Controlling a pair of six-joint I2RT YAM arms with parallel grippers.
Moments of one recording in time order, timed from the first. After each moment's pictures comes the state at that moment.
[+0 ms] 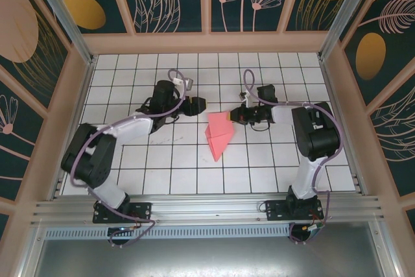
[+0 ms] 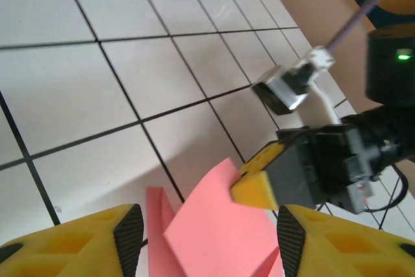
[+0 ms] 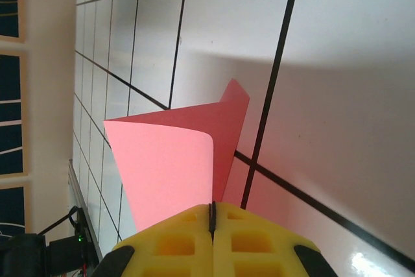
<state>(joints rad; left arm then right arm) -0.51 1.61 0.93 0.19 0.41 -0.44 0.28 1.88 0.96 -0.03 -0.87 0.43</state>
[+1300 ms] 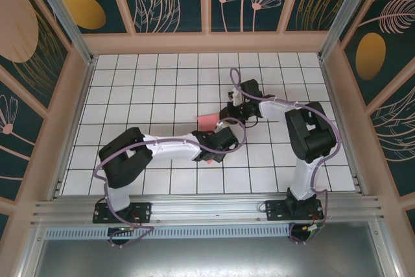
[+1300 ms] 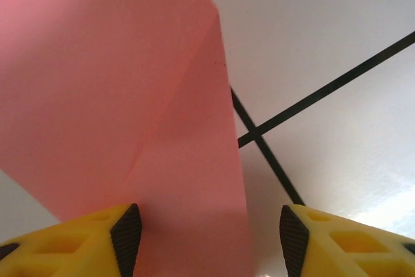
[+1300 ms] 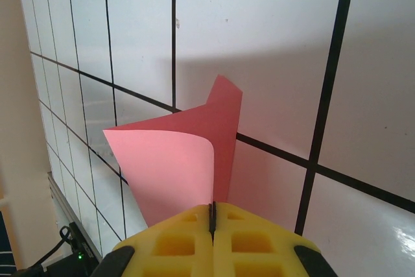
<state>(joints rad) -1.09 1.88 1.14 -0.45 -0.37 -0.46 0.41 1.88 1.11 -0.25 -0.70 0.55</state>
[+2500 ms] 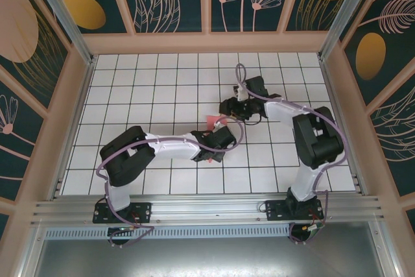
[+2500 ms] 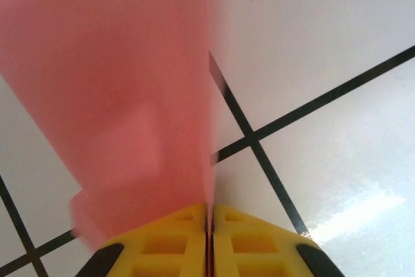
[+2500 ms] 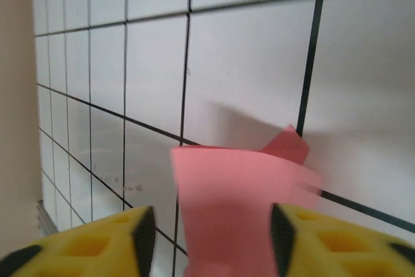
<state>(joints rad) -1.05 1.88 1.11 -0.37 -0.27 -0.52 0.38 1.76 1.07 -0.21 -0.60 0.55</state>
